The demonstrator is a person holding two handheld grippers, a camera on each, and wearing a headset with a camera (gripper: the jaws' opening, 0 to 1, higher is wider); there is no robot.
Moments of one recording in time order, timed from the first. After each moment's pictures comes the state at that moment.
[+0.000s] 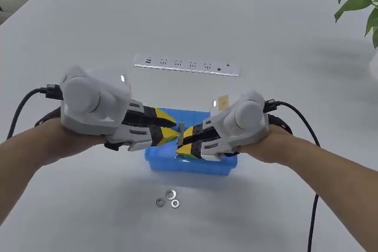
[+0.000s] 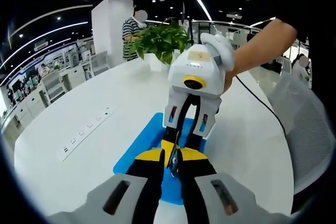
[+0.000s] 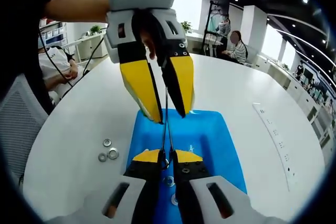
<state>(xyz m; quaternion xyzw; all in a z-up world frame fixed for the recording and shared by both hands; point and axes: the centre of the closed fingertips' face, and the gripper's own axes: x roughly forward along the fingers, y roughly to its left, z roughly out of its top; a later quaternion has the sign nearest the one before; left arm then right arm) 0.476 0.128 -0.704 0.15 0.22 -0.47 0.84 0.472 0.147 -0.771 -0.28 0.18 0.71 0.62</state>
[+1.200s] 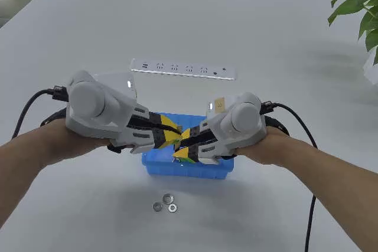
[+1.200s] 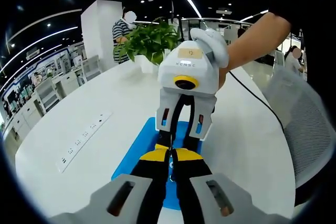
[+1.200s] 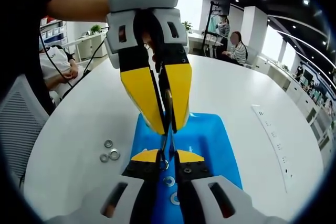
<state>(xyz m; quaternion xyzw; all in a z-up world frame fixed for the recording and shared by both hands) 0.474 0.117 -0.699 0.18 0.21 -0.50 0.82 0.471 0.146 -0.763 -0.28 0.17 0.71 0.62</state>
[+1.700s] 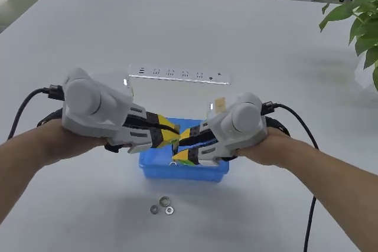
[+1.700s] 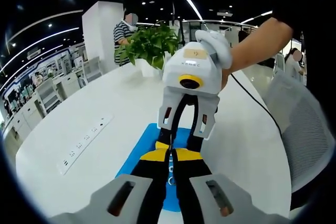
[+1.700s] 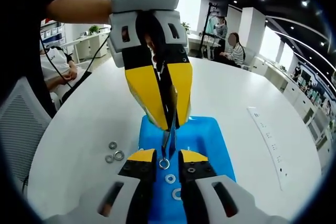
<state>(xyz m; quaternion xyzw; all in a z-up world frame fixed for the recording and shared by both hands) 0.471 0.113 -0.683 0.17 0.20 -0.50 0.83 0.467 0.138 -0.747 -0.28 0.17 0.71 0.63</state>
